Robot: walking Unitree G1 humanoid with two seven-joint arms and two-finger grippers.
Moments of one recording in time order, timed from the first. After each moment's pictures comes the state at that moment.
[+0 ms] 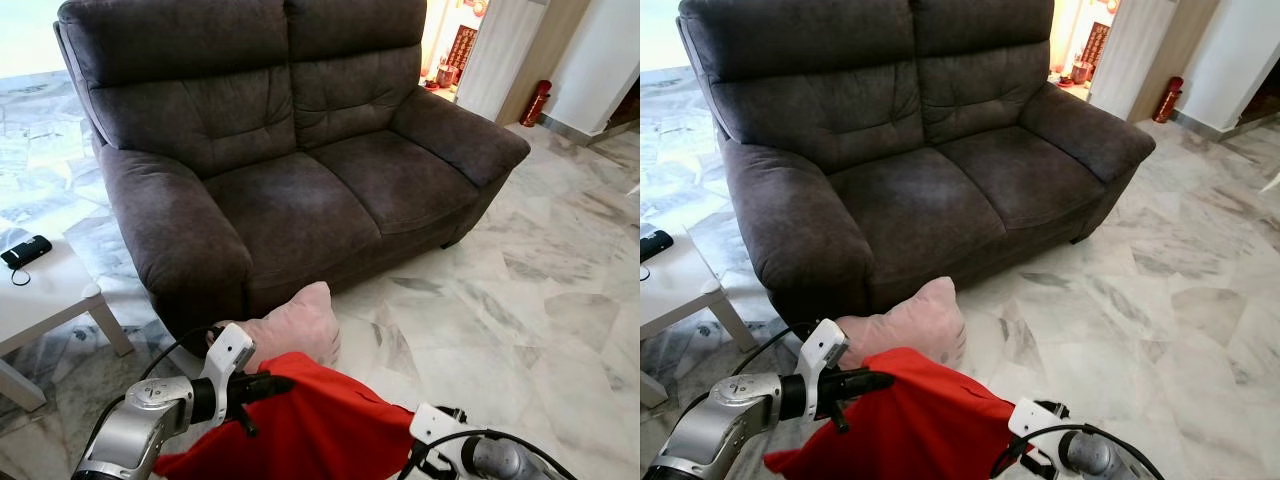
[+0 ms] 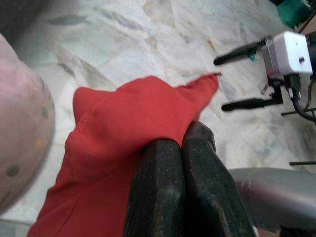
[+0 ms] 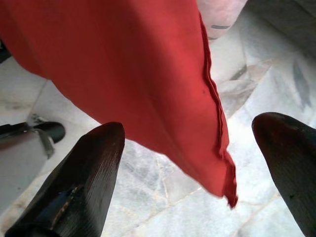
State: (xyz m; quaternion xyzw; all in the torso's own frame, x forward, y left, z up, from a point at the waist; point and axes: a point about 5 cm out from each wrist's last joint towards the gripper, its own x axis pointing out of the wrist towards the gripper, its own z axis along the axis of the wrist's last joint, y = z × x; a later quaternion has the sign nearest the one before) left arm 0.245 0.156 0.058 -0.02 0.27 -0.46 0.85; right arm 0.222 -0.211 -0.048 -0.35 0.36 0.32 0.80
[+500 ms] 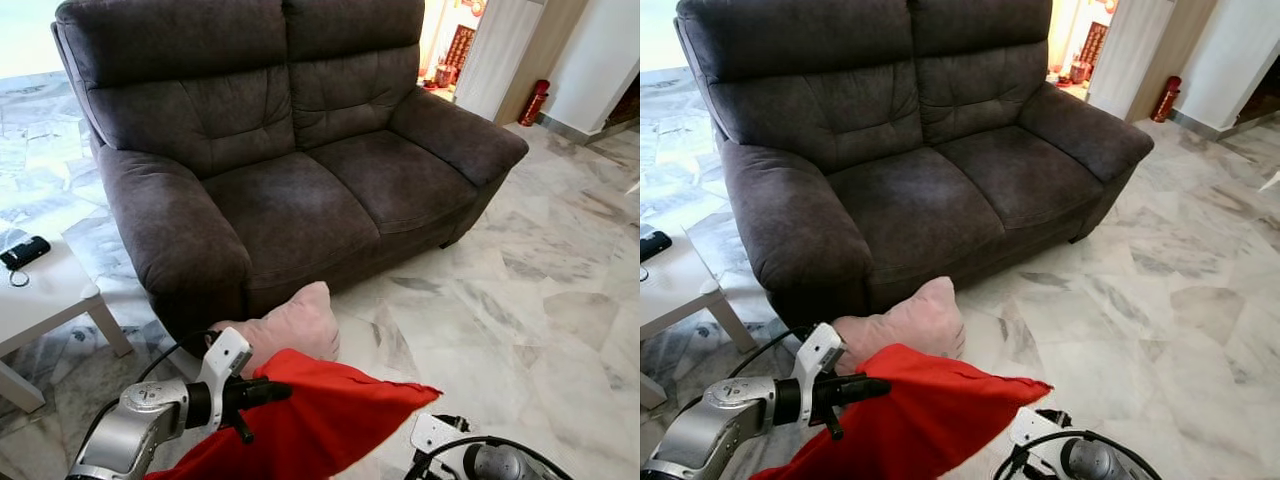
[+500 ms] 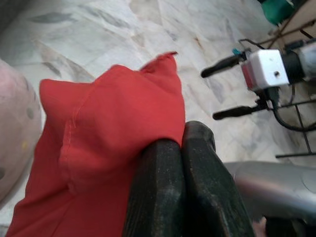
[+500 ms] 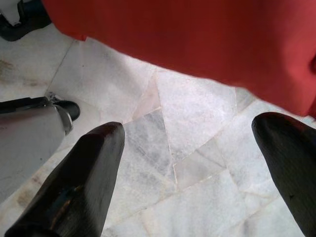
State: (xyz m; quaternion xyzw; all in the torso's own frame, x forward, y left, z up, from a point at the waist) left arm 0.239 0.158 0.068 -0.02 0.27 -0.49 0.83; right arm 0.209 -0.210 -0.057 -0.36 0.39 0.35 0.77
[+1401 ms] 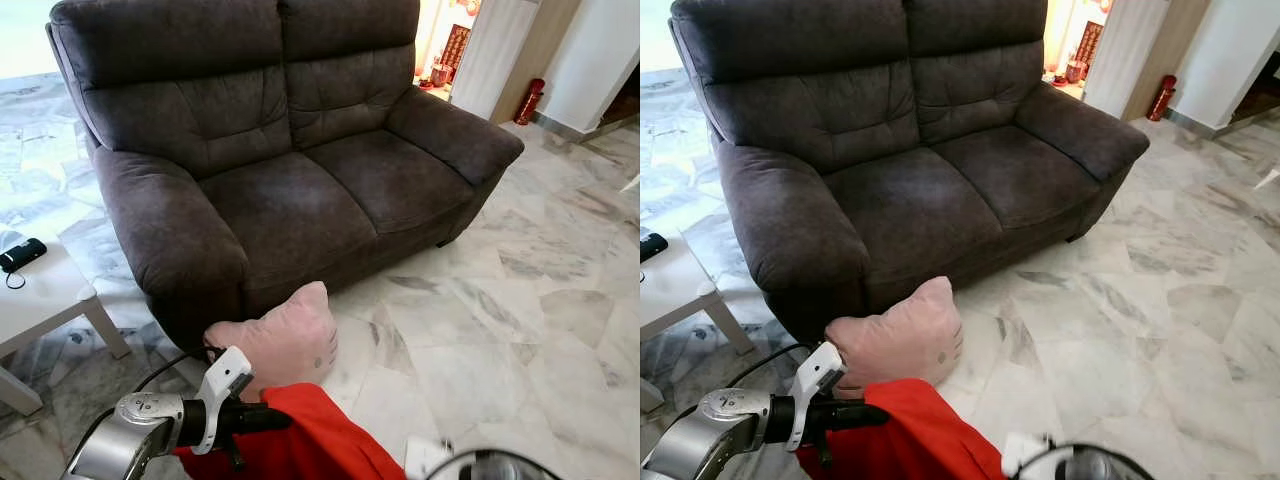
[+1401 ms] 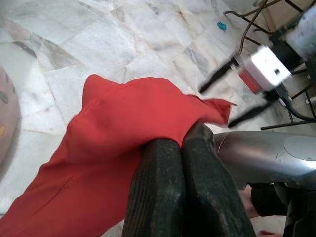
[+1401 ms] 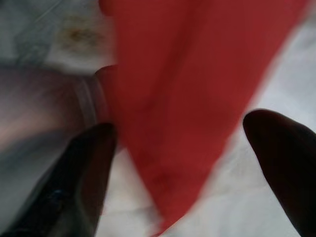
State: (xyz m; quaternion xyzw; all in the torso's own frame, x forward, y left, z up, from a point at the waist) left arm 0.225 0.157 0.058 -0.01 0.30 -0.52 0.80; right arm 0.170 -0.205 -0.071 -0.29 0.47 0.49 0.67
